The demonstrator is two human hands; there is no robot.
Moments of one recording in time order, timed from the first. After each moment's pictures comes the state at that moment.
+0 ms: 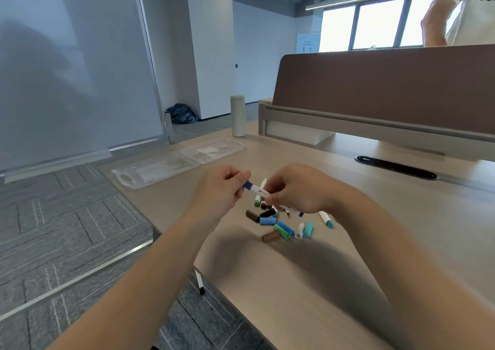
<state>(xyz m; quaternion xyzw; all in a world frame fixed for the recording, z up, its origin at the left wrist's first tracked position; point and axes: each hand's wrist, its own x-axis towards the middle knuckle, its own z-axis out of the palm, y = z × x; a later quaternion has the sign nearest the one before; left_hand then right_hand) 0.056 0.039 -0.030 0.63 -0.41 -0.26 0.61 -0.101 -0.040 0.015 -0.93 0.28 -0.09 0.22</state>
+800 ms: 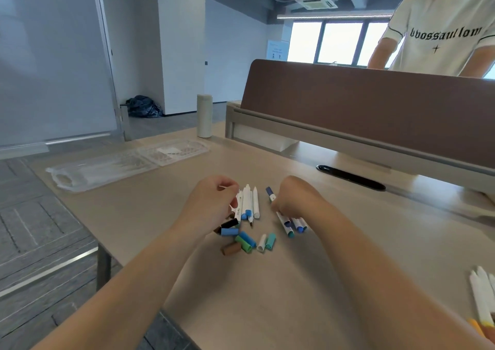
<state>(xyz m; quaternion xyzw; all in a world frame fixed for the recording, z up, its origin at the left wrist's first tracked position) 0.023 0.008 -0.033 0.67 -0.44 -0.24 0.54 -0.114 -0.098 -0.008 -0.81 0.58 -0.04 0.13</state>
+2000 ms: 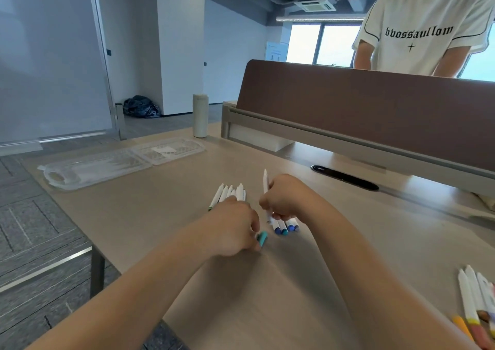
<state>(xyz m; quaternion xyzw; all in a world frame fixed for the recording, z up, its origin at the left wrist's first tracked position) -0.011 0.001 -0.040 0.69 -0.71 -0.06 0.09 -0.125 -0.075 0.010 -0.81 0.52 -0.08 0.25</state>
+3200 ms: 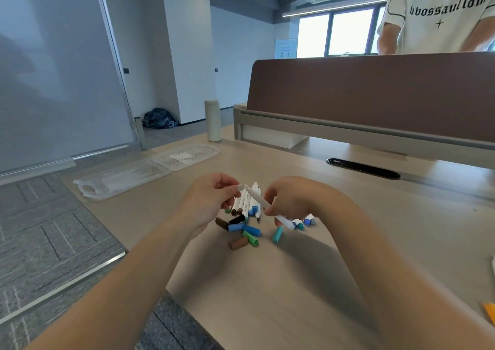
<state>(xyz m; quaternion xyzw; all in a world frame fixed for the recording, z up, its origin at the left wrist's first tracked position) 0.033 0.014 -0.030 0.65 -0.46 -0.26 0.55 -0.127 -0.063 0.011 -0.89 0.41 0.03 0.20</state>
